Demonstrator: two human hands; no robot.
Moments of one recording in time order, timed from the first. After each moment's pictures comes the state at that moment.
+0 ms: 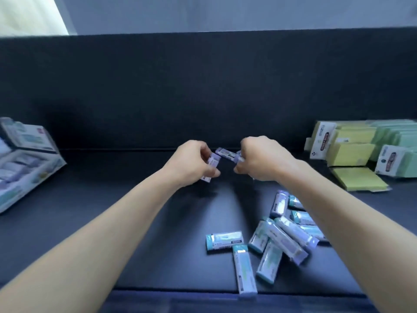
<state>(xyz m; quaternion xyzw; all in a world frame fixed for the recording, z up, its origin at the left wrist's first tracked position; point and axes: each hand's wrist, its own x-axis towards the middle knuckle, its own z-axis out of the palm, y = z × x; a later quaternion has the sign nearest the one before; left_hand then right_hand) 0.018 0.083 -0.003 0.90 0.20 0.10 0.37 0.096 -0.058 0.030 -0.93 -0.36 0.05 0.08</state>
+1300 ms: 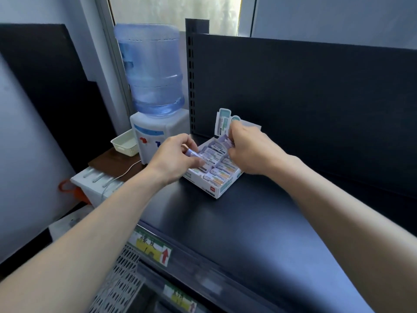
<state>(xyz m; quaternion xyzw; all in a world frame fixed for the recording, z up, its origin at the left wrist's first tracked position) -0.270 0.371 0.001 0.78 0.41 0.27 0.38 -0.132 0.277 0.049 -0.79 -0.59 0.06 0.15</state>
